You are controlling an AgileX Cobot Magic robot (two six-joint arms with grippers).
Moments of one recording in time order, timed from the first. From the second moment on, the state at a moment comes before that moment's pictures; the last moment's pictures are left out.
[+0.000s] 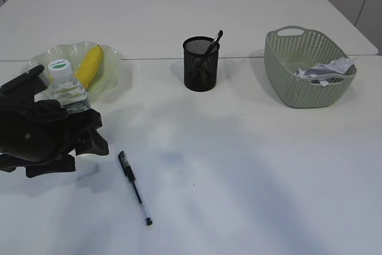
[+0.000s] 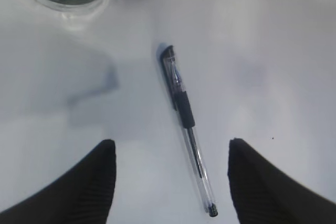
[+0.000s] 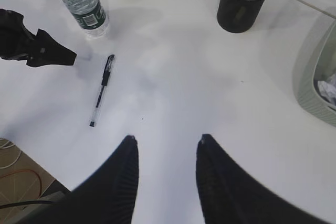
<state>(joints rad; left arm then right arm) -0.39 1.55 -0.73 -0.62 0.31 -0.13 0.39 1.30 -1.59 0.20 1.26 -0.23</state>
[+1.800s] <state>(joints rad) -0.48 1.74 -0.95 -0.30 0.45 -0.35 0.39 1.30 -1.59 0.23 1.26 -0.23</state>
